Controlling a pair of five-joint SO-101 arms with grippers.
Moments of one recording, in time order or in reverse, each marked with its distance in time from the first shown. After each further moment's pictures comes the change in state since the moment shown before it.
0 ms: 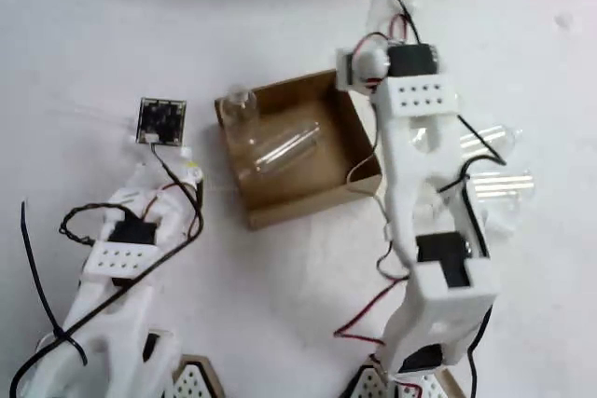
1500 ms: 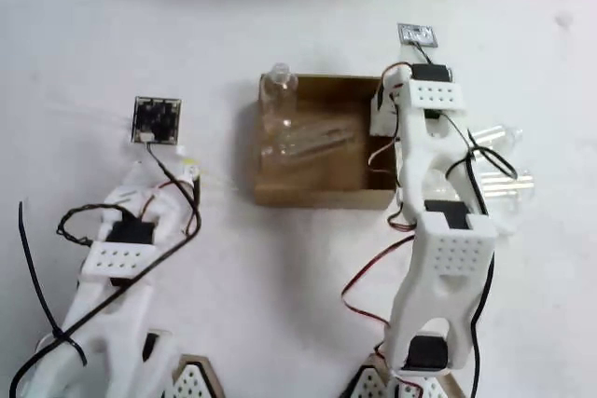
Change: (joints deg) left arm -0.9 0.0 0.0 -1.5 0.4; right arm 8.3 18.7 0.0 3.3 -0.6
